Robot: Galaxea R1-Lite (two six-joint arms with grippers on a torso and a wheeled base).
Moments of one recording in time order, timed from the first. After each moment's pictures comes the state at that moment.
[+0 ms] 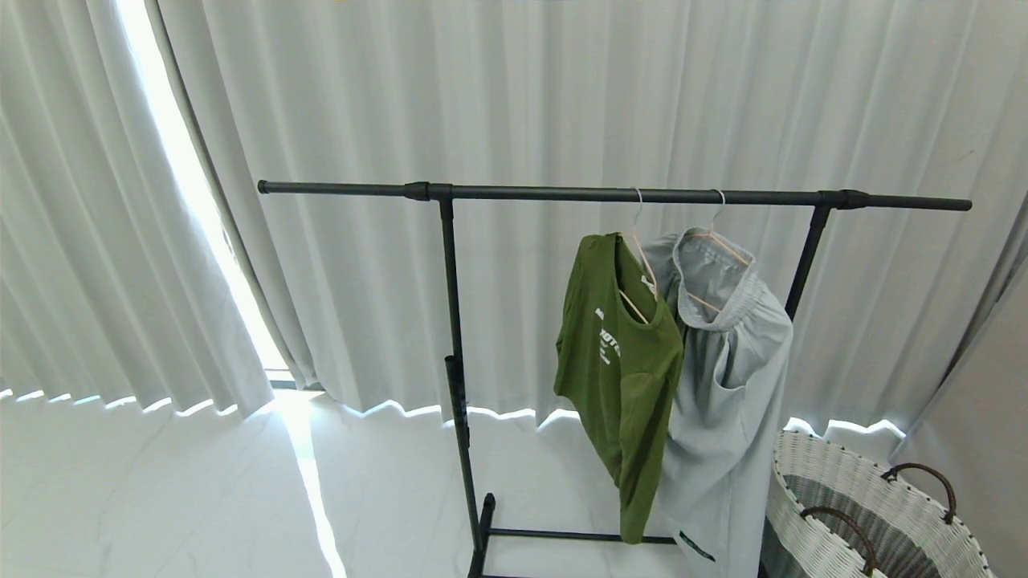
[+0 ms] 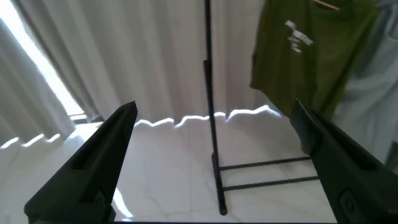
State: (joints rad) left arm -0.08 0.10 0.00 -0.05 -0.08 0.13; right arm 0.01 0.48 -0.46 0.01 -0.10 -0.15
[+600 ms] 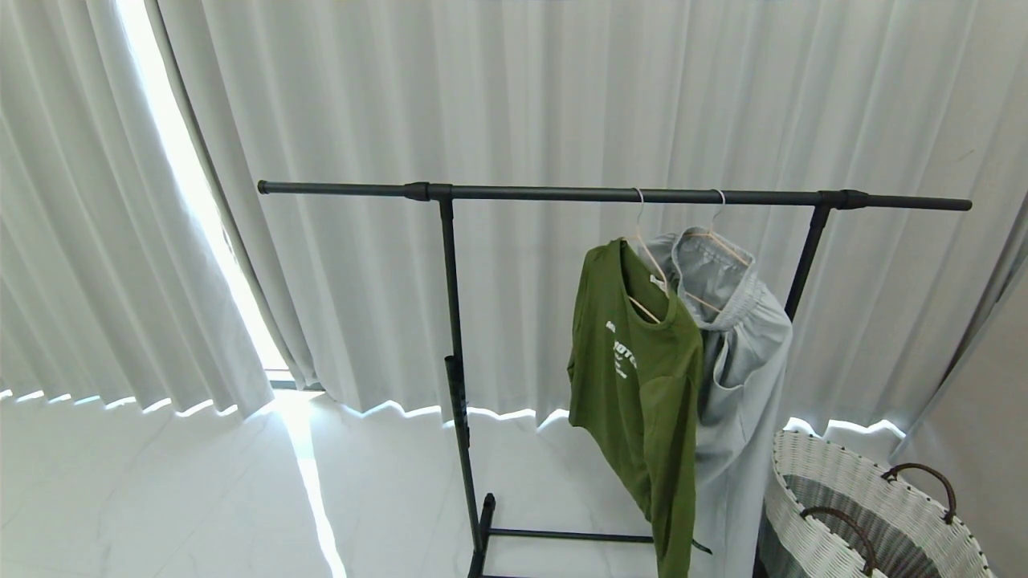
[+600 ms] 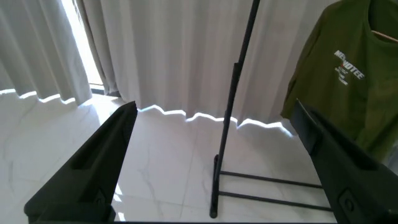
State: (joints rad) left arm -0.10 0.09 0.00 -0.03 0.13 -0.03; right arm 0.01 0.46 -0.45 0.01 -0.07 -0.15
